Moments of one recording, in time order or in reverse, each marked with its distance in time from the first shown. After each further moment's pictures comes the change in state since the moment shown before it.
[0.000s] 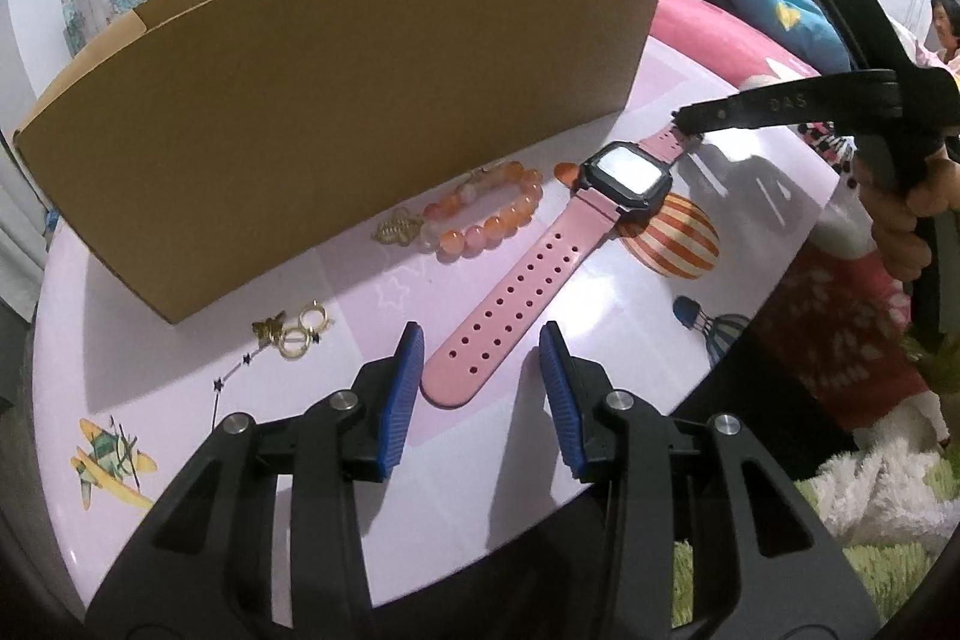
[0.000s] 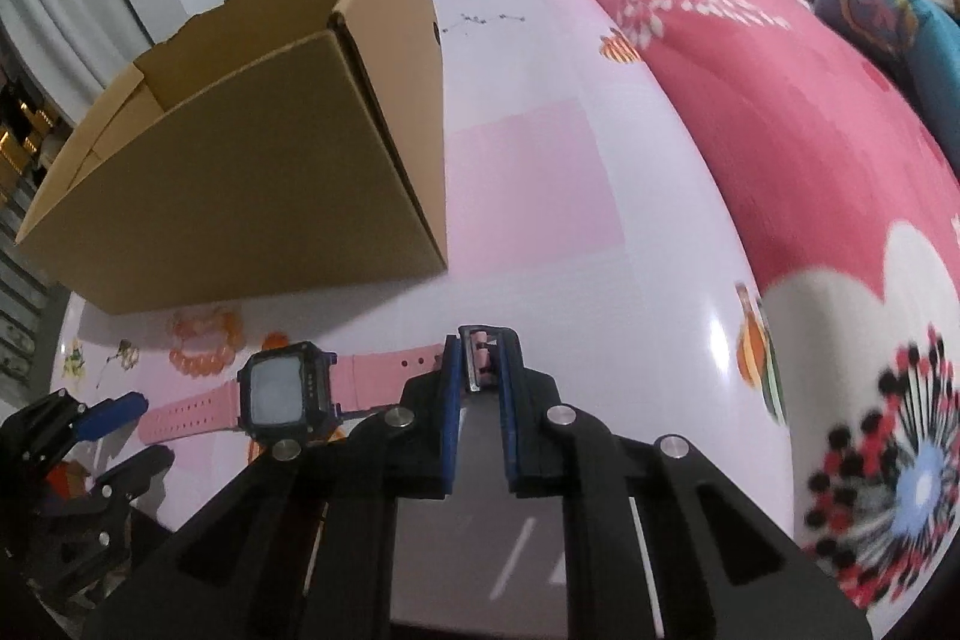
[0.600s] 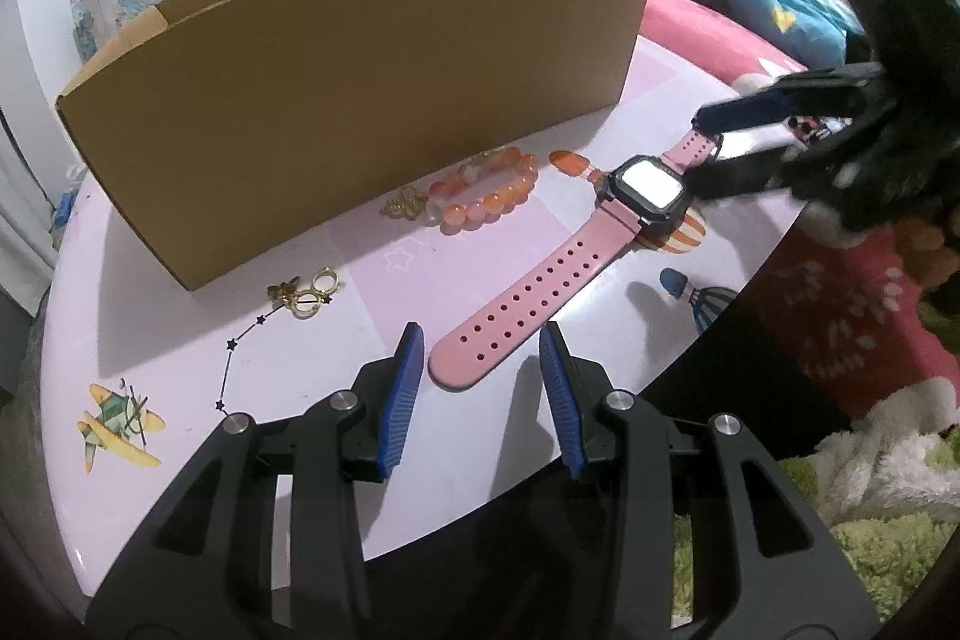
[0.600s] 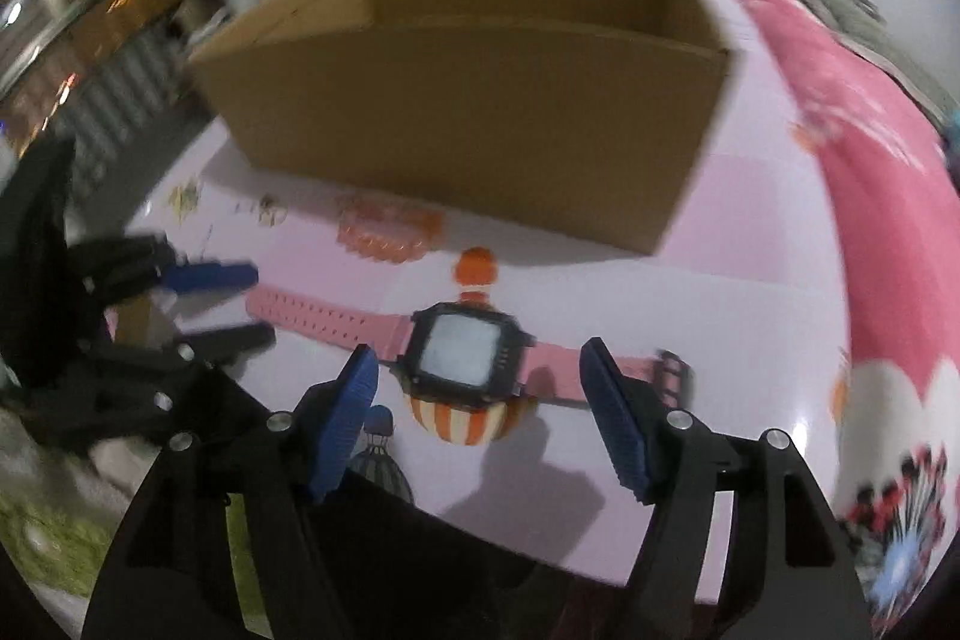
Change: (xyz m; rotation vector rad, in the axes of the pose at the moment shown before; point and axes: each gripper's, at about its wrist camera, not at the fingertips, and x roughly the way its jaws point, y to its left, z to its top) left arm -0.012 -0.001 -0.013 -0.010 -0.031 0.017; right arm -0.016 0.062 -0.025 -0.447 0.035 0.192
